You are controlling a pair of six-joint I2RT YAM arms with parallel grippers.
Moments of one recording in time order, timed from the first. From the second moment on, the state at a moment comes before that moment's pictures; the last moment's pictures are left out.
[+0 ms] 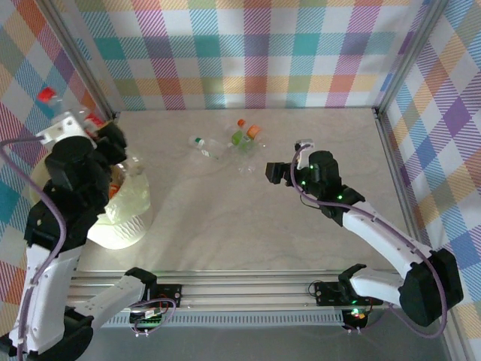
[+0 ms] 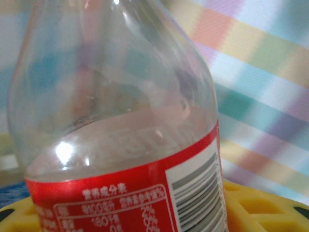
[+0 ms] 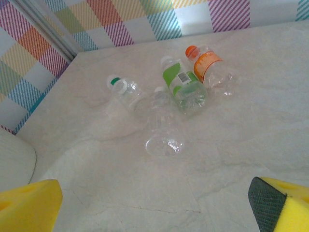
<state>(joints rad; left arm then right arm) -0.35 0.92 1.59 -0.88 -0.70 -0.42 0.52 1.15 0.80 -0.05 -0.08 0.39</state>
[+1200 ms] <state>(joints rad) 0.40 1.13 1.50 -1.16 -0.16 -0.28 0.52 1.23 0.82 -0.05 -0.13 0.39</state>
